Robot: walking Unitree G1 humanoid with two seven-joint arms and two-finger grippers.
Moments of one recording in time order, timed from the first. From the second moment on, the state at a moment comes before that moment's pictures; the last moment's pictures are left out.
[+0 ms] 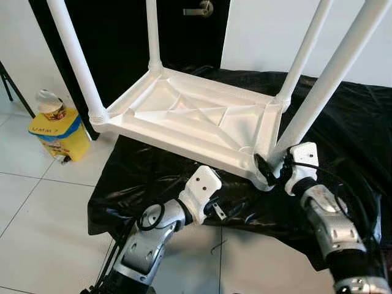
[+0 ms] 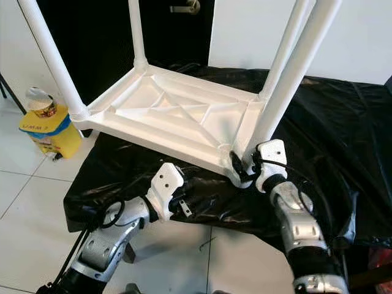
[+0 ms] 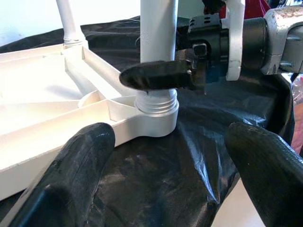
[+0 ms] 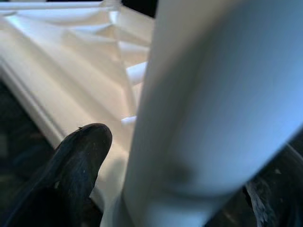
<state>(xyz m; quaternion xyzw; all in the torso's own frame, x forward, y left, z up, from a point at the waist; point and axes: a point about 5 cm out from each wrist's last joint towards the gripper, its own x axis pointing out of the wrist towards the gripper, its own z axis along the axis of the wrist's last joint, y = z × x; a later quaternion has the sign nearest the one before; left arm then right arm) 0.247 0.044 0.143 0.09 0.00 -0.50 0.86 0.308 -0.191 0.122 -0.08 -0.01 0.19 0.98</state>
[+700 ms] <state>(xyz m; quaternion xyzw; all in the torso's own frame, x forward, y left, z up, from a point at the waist) 0.248 0.045 0.145 0.09 -0.01 -0.50 0.86 0.320 -0.191 0.115 -0.09 0.01 0.24 0.97</state>
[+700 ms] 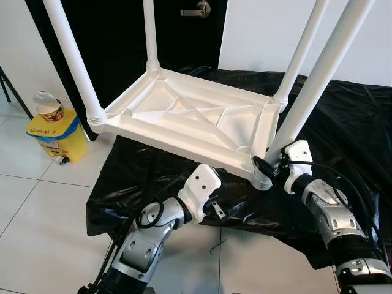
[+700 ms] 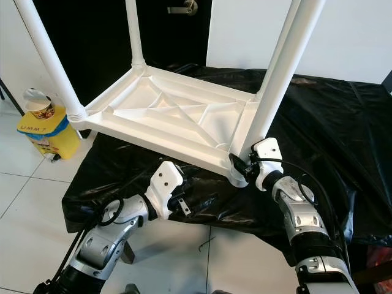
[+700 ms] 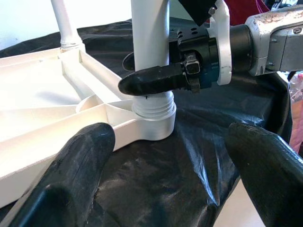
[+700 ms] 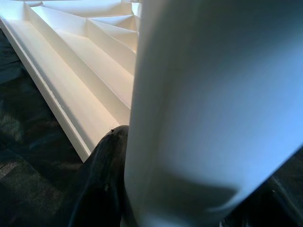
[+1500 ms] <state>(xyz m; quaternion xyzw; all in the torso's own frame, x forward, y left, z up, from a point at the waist) 0.248 0.047 0.145 0.10 0.00 -0.50 0.86 0.314 -0.185 0.110 -0.03 0.02 0.03 1.00</state>
